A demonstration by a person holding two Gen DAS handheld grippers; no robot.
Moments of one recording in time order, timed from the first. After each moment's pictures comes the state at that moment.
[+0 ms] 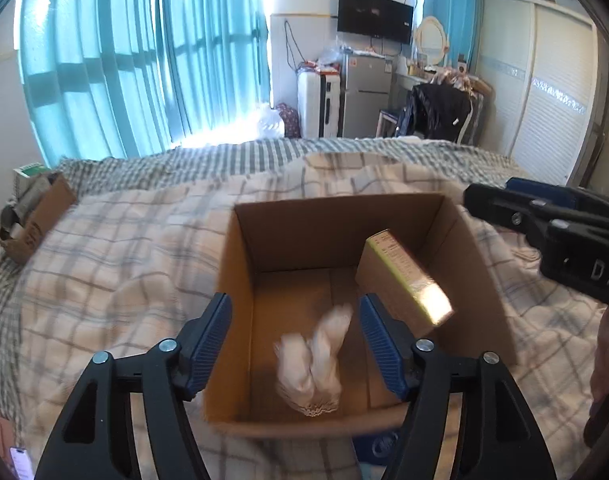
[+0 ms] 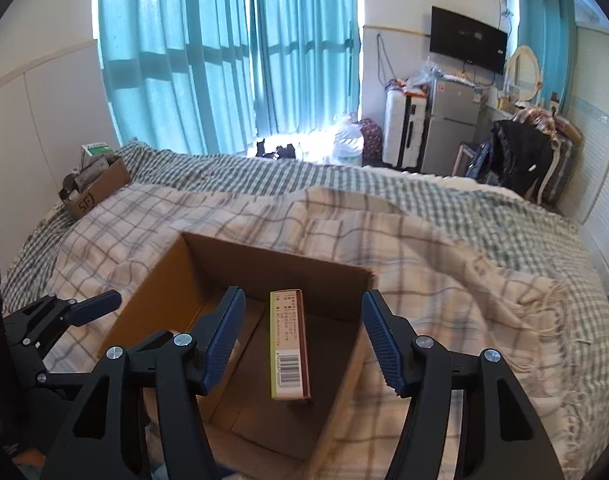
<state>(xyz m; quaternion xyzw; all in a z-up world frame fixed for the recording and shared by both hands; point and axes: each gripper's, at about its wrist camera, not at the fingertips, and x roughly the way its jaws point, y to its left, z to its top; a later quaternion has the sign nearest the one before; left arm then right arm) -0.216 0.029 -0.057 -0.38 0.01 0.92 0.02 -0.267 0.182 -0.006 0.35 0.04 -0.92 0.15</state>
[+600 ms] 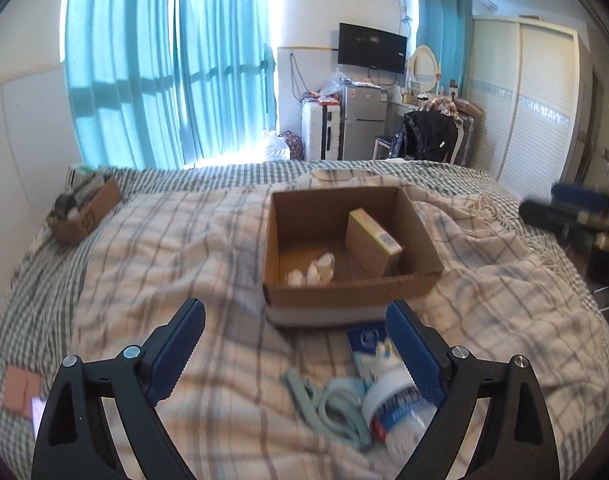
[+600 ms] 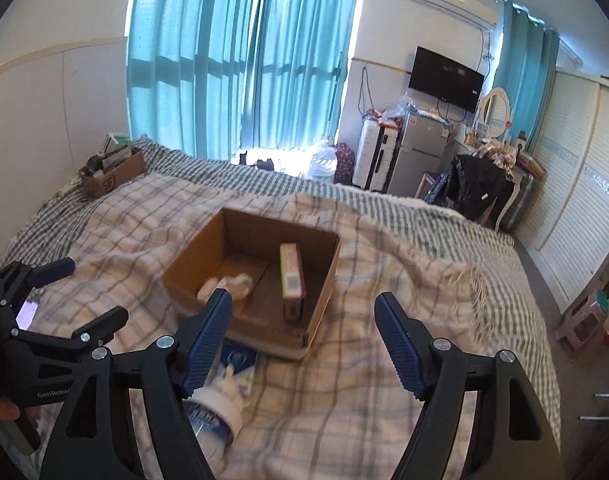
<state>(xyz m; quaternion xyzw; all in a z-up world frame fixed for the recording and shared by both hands) -0.052 0.003 -0.014 -0.33 0.00 0.94 0.02 -0.081 0.181 0.054 0.31 0.10 -0.94 0.11</state>
